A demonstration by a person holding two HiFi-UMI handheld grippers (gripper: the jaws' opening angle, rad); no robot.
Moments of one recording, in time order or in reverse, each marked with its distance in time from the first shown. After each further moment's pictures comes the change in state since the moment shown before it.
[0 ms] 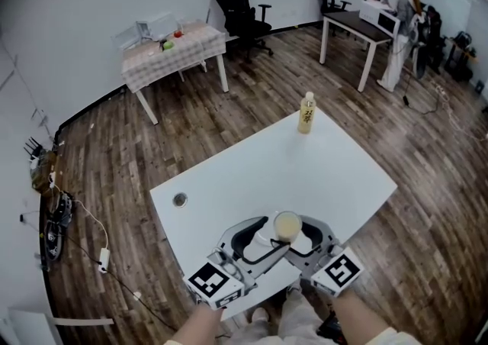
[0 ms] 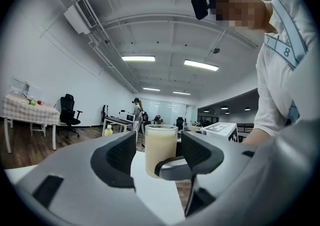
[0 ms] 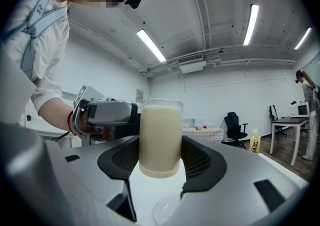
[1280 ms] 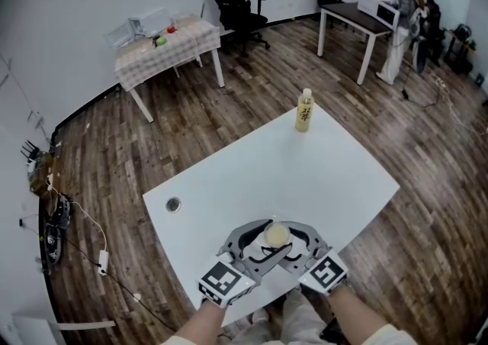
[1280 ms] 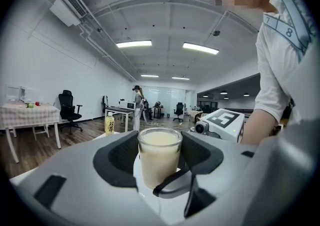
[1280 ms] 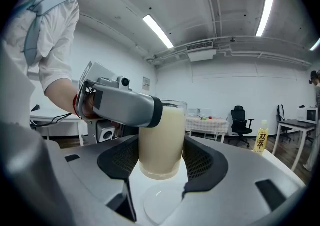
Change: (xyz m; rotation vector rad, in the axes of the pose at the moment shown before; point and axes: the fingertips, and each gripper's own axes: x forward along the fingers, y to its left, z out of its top) left arm 0.033 0.026 -0.060 0.056 0.191 0.001; right arm 0.022 -0.008 -0.068 -0.067 0.160 0.083
